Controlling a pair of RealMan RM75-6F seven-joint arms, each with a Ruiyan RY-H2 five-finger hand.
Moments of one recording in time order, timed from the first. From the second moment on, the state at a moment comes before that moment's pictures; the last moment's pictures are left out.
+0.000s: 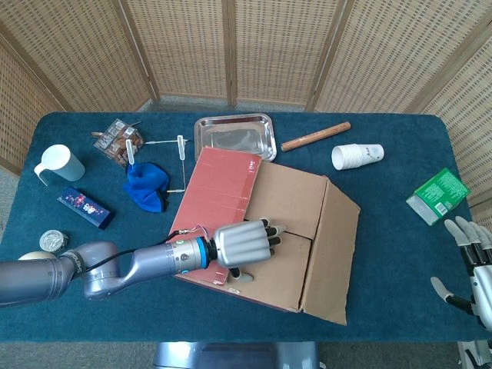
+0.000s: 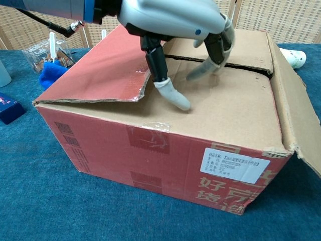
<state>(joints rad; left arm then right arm) -1.28 -1.21 -0.13 -1.75 1.61 0.63 0.27 0.00 -0.89 0.04 -1.81 -1.63 1.61 0.15</state>
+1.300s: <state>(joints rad) -1.23 -1.08 -0.12 -1.79 1.60 0.66 0.26 0.00 -0.89 0.03 -1.80 -1.64 1.60 0.16</state>
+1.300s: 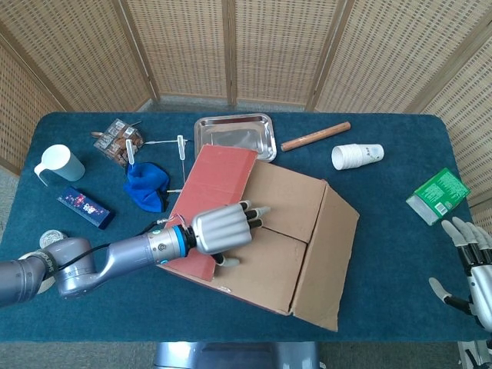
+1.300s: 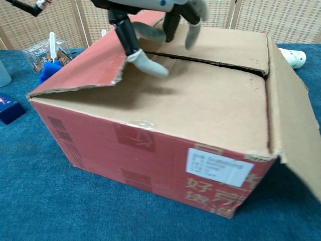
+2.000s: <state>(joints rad) -1.15 -0.92 -0.13 -1.82 1.62 0.76 0.21 0.01 -0.89 0.03 -1.80 -1.64 1.59 0.16</state>
